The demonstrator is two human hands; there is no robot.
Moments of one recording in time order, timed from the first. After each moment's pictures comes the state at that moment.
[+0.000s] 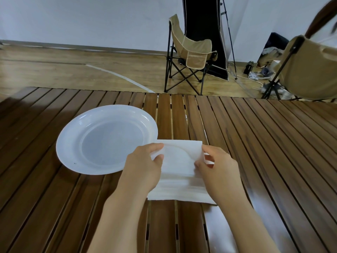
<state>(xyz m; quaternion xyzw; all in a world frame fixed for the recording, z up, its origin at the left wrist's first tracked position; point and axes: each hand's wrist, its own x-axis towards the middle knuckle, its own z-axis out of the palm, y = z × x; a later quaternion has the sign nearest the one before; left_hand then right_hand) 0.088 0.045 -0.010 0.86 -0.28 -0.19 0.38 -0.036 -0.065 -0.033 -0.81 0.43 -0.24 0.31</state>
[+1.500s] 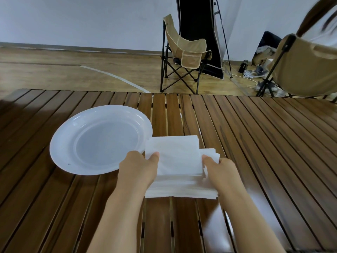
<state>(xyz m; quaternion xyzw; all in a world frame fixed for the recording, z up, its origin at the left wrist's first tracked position) 0.089 0.030 -0.031 0.88 -0.13 -0.25 0.39 -0.044 -0.076 -0.040 -0.61 0.60 -0.18 0.49</state>
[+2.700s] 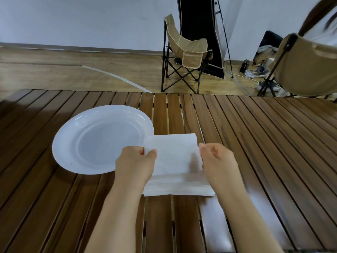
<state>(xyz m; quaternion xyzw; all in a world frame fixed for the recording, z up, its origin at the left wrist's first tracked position) 0.093 0.038 -0.020 0.85 -0.14 -0.22 0.45 -0.039 -0.060 -0.014 -0.71 0.49 -0.25 0.44</state>
